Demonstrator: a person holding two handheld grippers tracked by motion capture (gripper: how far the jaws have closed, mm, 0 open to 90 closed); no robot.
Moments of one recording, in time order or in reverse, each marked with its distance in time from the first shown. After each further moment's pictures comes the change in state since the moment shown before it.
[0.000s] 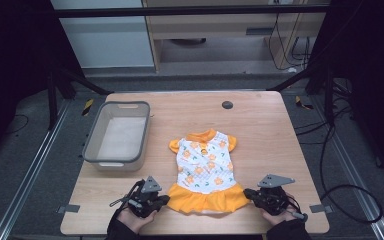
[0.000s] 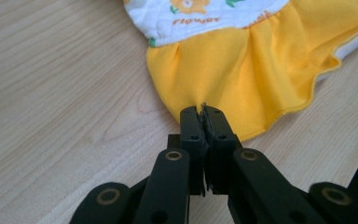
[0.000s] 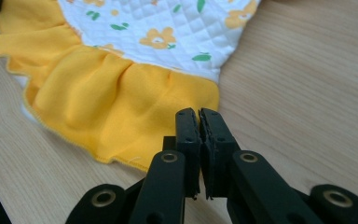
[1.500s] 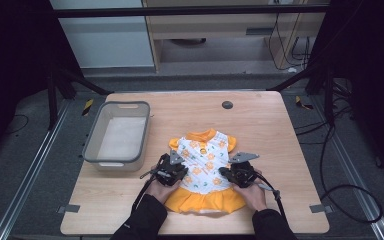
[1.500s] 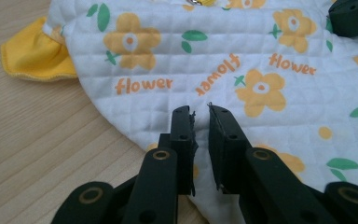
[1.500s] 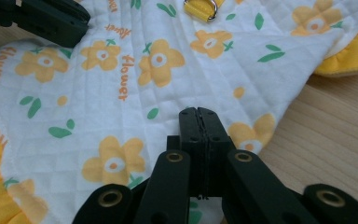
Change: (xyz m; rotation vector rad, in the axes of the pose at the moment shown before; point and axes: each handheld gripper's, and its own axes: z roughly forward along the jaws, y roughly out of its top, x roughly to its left) left arm 0.029 0.072 0.079 -0.085 0.137 0.007; right arm -0.006 0.060 0.090 -0.039 0.001 -0.024
